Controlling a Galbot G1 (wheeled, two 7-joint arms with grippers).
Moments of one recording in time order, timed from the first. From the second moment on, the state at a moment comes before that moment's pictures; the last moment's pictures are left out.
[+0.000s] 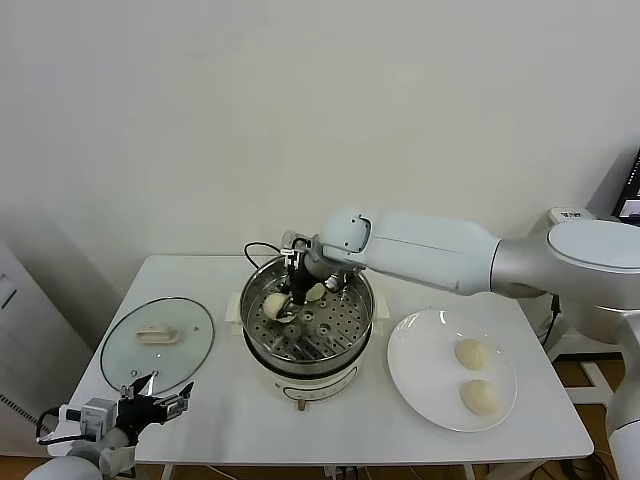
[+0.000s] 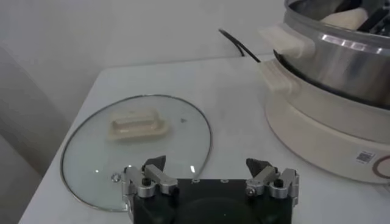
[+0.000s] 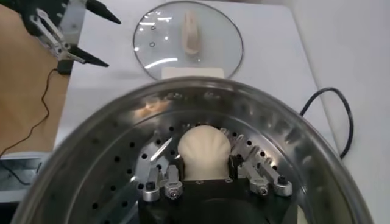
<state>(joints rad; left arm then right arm) 1.60 -0.89 -0.57 -2.09 -0.64 0.51 -0.16 0.48 1.25 -1.36 1.23 0.93 -0.51 -0.63</state>
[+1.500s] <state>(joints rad) 1.62 -0.91 -0.59 -2.11 -0.63 0.50 -0.16 0.75 0.54 -1.57 1.50 0.49 -0.27 -1.12</state>
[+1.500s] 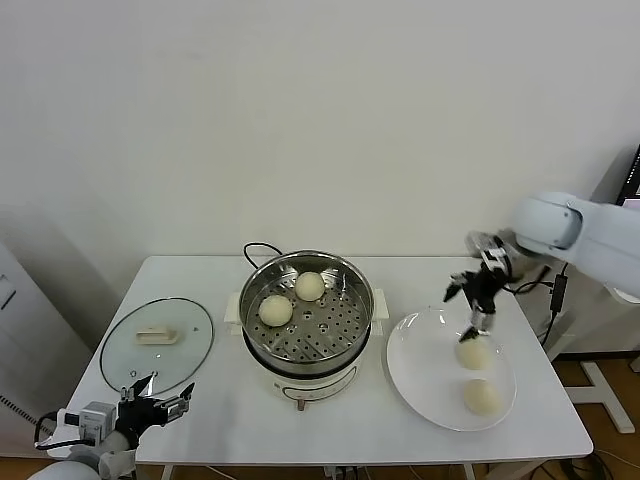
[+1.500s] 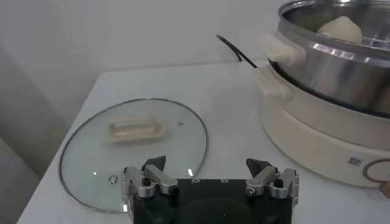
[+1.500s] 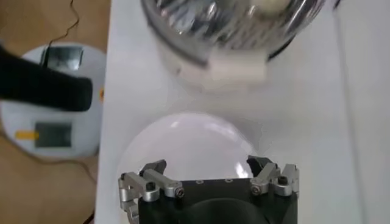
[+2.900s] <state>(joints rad) 1.61 -0.91 -0.58 -2.11 -0.63 0.51 -0.16 0.09 0.51 -1.09 1.36 0.08 -0.13 -1.15</state>
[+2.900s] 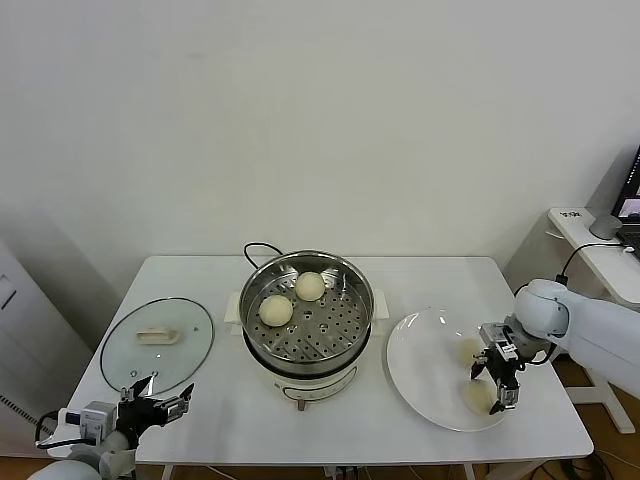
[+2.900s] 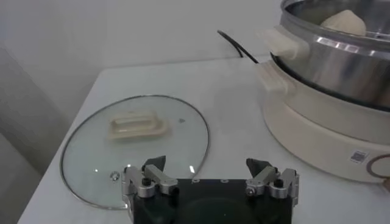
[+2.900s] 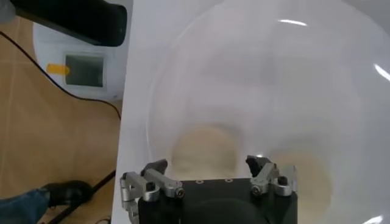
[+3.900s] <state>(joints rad) 1.60 -0.90 -0.57 -2.11 -0.62 0.52 -0.17 0.46 0.56 -1.18 1.40 0.23 -0.08 -1.18</state>
